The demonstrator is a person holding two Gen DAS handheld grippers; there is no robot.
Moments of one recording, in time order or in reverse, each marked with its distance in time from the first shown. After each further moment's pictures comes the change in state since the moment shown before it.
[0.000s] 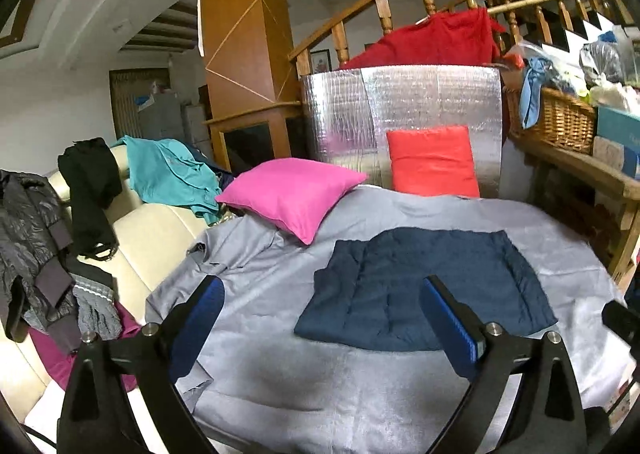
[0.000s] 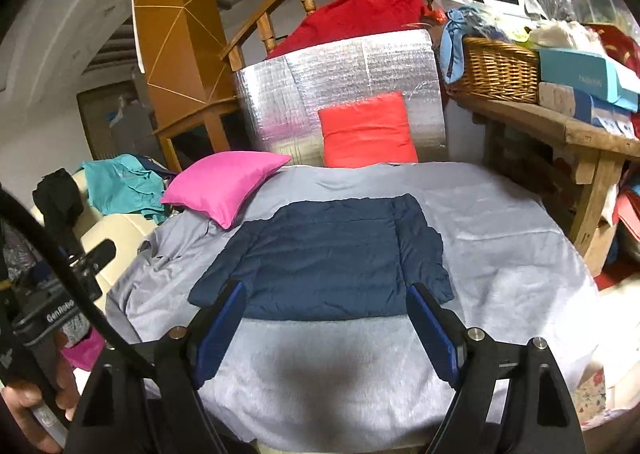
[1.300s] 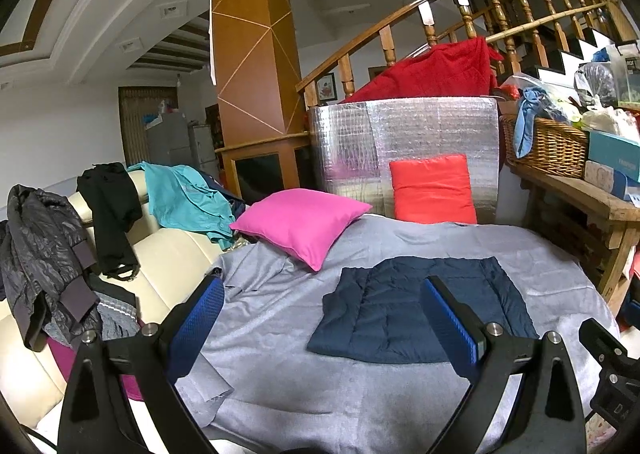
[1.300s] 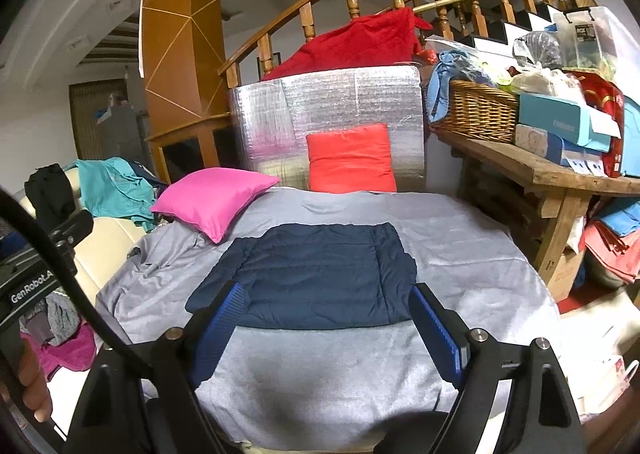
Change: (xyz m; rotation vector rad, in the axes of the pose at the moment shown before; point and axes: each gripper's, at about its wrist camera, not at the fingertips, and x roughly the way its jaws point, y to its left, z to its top) left arm -0.064 0.011 0.024 -0.008 -0.080 0.018; right arm -0.062 0.043 0.006 -0.062 -0.079 -0.113
